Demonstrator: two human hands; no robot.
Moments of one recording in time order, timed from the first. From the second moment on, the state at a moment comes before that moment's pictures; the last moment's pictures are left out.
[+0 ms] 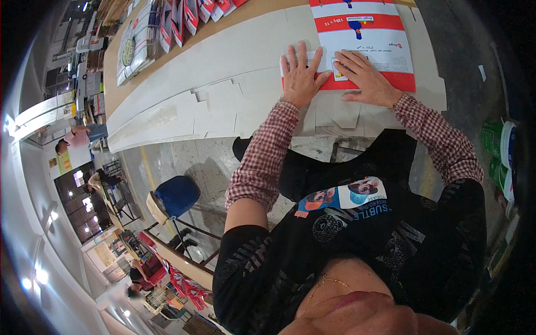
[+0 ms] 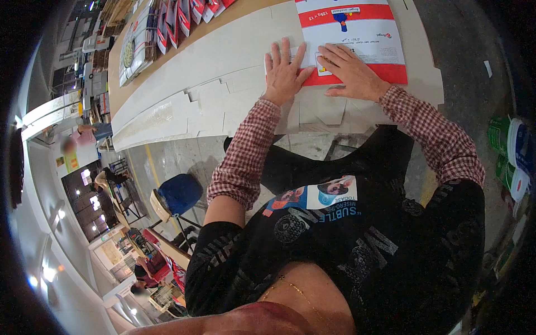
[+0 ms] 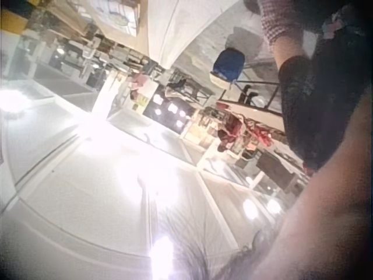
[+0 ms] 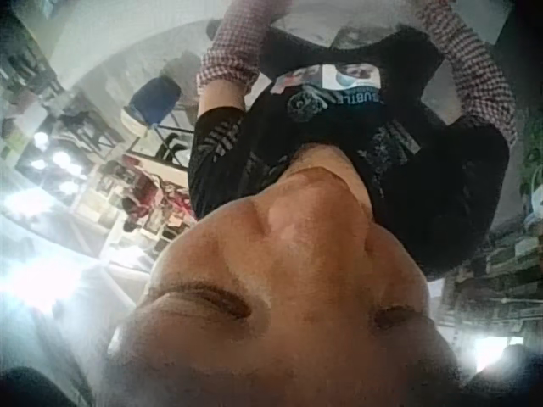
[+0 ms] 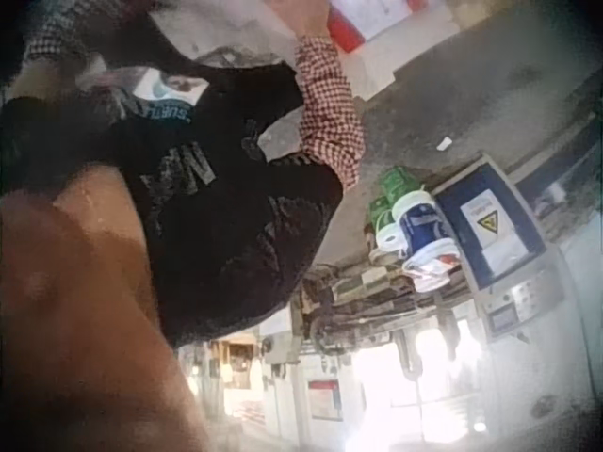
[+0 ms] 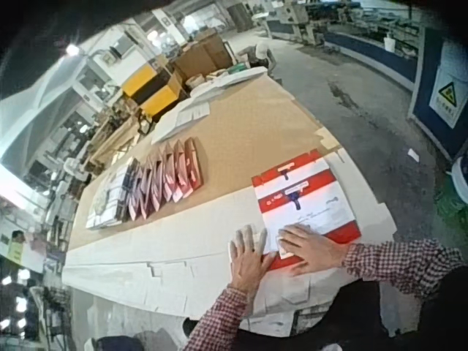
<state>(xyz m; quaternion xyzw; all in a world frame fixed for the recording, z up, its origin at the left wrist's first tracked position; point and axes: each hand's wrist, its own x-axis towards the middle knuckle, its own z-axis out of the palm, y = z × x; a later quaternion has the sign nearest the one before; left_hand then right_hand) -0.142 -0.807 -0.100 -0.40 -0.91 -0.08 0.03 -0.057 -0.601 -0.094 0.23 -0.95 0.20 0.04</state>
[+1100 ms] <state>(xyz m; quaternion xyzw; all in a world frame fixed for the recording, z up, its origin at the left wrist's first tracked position) -0.148 -0.823 -0.084 -0.19 -0.85 -0.47 0.18 -0.169 -0.477 -0.017 0.00 -0.71 0.70 0.02</state>
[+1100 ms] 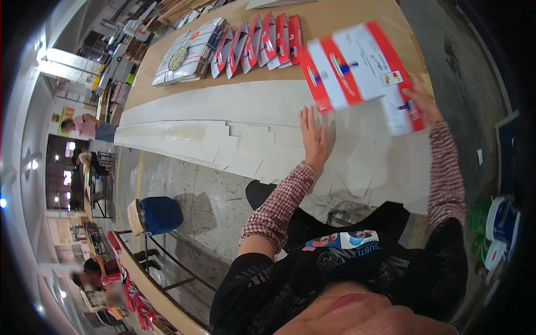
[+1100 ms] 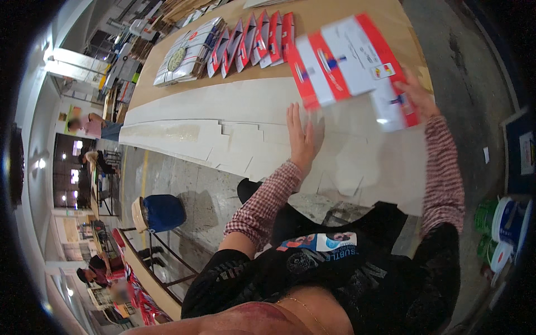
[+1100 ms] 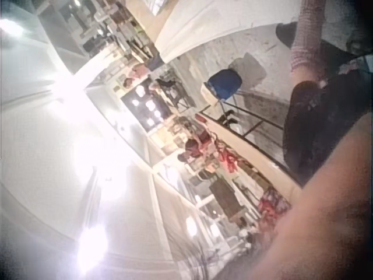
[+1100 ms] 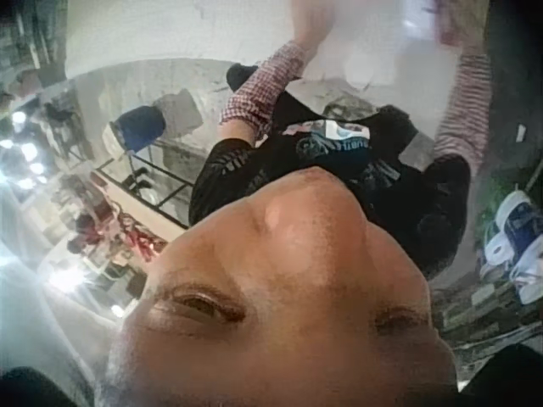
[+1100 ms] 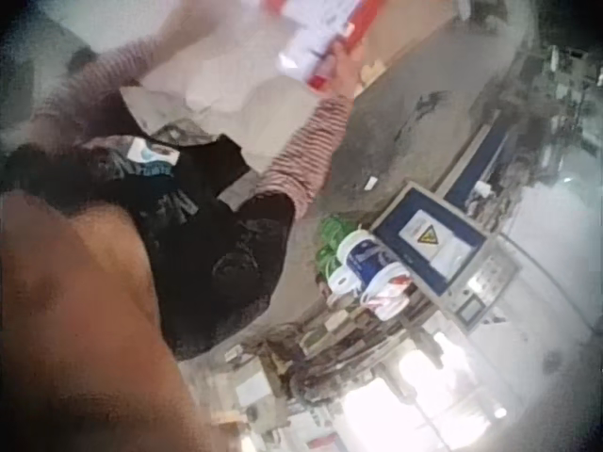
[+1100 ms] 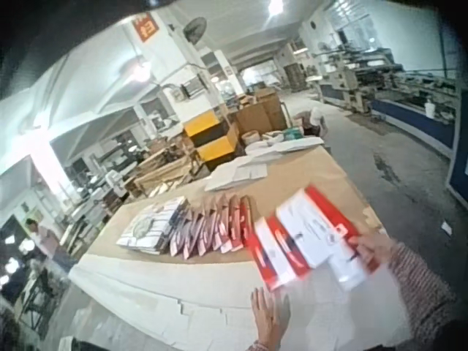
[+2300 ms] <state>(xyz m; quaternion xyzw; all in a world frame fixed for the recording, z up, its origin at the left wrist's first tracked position) -0.149 -0.847 -0.080 -0.27 -0.87 -0.41 0.09 0.089 -0.511 -0.035 0.20 -0.98 0.08 0.00</state>
